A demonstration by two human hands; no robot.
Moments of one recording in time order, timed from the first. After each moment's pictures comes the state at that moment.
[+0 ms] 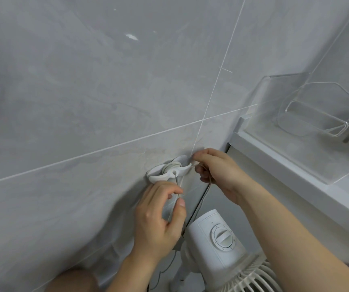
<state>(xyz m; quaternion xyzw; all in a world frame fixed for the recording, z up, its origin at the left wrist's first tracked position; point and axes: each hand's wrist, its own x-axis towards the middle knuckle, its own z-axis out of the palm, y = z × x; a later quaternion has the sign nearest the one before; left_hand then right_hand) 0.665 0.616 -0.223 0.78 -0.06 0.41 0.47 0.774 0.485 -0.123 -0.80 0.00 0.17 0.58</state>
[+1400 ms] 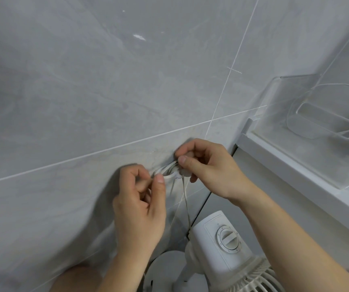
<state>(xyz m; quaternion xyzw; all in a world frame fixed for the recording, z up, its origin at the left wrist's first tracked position) 0.651 0.638 -0.182 0.72 0.09 0.44 0.53 0.749 0.507 -0.106 -0.79 -0.27 0.11 0.54</state>
